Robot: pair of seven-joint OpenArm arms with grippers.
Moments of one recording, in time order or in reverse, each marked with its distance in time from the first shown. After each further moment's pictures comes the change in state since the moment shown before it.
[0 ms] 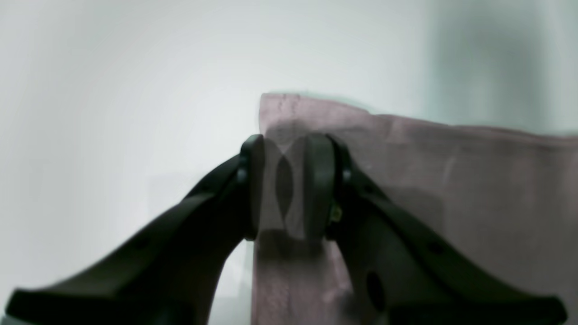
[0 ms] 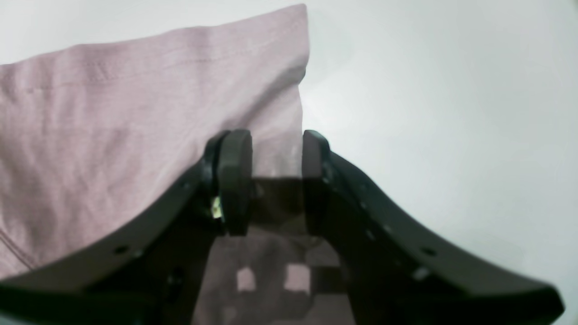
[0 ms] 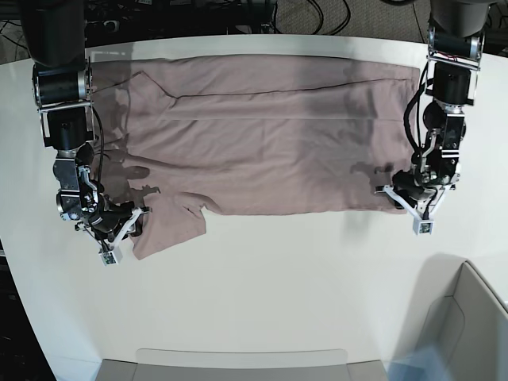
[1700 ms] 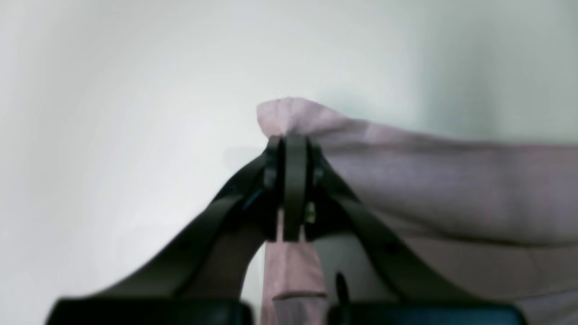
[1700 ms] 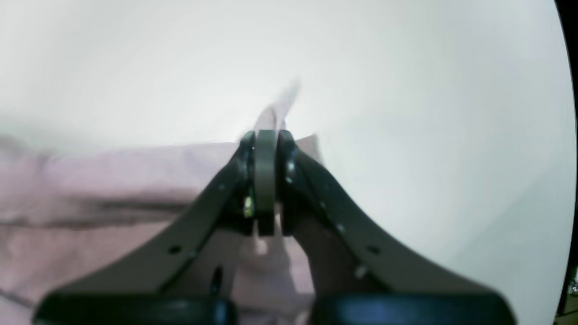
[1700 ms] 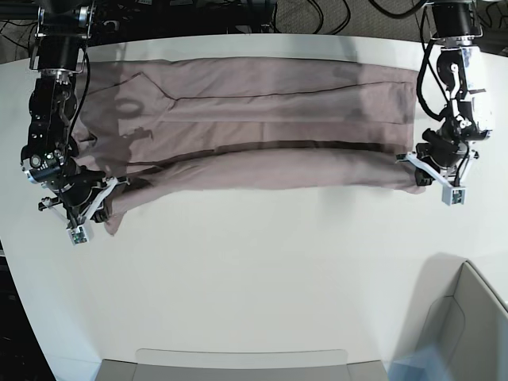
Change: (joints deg) left arm 22.4 2.6 -27.5 36.4 -0.3 -3.4 15.3; right arm -26.6 2.3 21.9 58.4 1.9 -0.2 -28.5
